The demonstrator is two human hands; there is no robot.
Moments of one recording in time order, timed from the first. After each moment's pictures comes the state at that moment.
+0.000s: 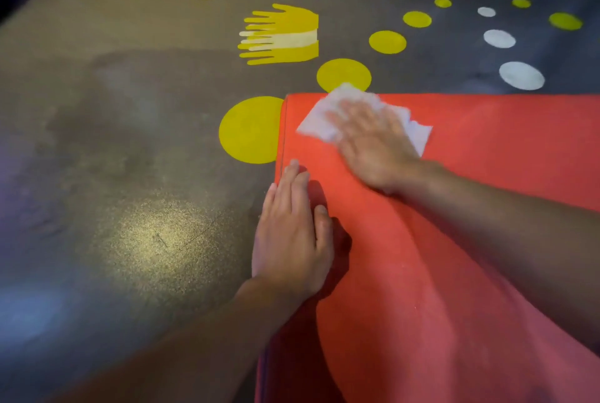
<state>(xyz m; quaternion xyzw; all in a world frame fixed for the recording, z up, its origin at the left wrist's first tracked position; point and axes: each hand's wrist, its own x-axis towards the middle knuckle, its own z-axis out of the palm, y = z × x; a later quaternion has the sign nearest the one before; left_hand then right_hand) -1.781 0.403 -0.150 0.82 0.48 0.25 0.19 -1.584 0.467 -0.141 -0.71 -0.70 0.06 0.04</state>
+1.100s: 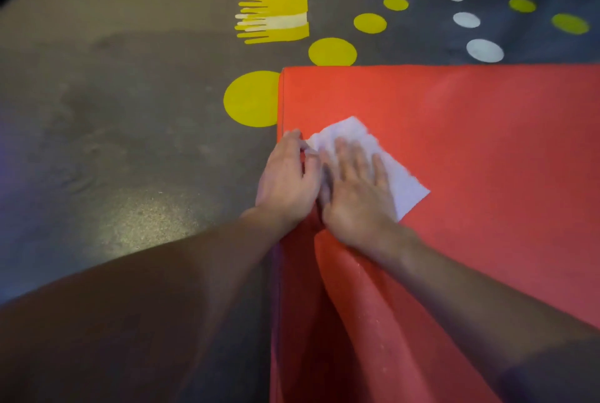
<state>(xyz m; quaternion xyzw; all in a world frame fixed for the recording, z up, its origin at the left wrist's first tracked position) -1.793 0.403 -0.130 0.76 0.50 0.25 0.34 -1.694 0.327 -0.141 -0.79 -0.61 0.06 0.02</state>
